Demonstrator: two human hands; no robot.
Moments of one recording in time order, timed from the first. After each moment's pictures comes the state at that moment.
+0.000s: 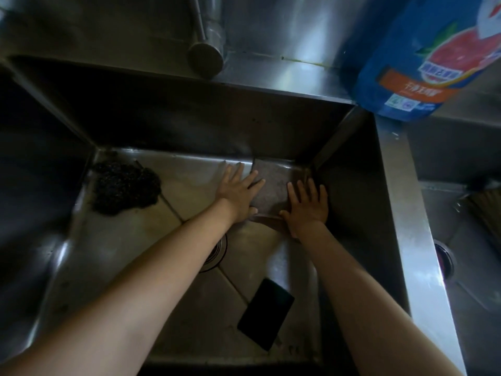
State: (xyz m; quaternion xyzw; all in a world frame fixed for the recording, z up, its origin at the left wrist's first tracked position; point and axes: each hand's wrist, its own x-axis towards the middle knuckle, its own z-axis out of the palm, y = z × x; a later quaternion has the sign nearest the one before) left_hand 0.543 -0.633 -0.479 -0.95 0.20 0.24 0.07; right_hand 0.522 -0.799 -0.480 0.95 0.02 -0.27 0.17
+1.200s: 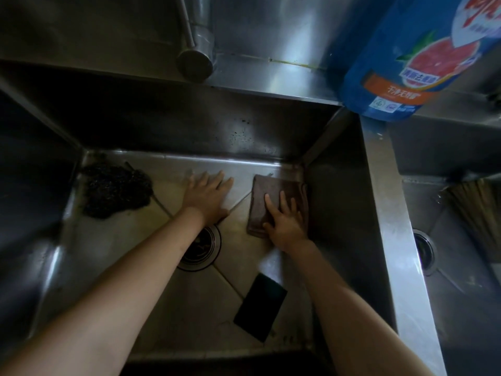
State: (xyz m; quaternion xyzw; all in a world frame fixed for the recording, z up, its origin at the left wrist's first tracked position) left_hand 0.529 -0.590 -0.485 -0.96 0.13 0.24 -0.01; right_hand 0.486 -0.792 -0.485 0.95 0.01 -0.30 -0.09
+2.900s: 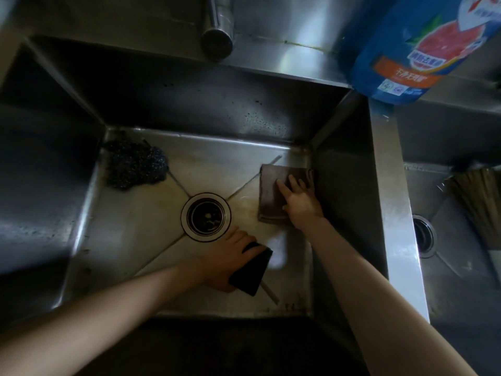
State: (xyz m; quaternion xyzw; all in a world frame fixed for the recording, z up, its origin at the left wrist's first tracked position) left_hand 0.387 -0.598 -0.485 -0.86 0.46 0.22 -0.07; right_hand 0.487 -0.804 -0.474 0.95 0.10 -0.27 0.08
